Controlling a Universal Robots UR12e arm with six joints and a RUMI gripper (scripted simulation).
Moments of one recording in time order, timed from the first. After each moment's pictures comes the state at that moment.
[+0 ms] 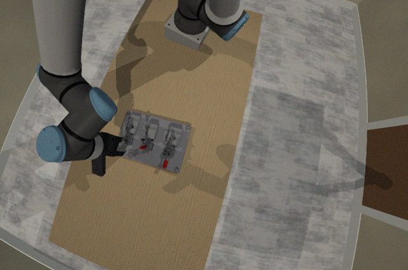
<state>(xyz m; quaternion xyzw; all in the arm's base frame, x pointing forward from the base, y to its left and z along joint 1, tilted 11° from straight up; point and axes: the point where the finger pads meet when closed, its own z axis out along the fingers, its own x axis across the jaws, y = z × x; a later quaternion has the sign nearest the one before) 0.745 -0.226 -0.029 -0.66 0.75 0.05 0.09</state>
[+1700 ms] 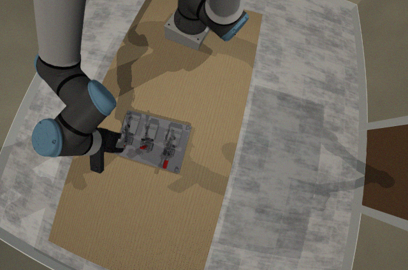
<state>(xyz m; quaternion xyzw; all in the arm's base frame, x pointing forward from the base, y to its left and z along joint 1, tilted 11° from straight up) 0.729 -0.227 -0.014 -0.66 0.75 0.05 0.09</state>
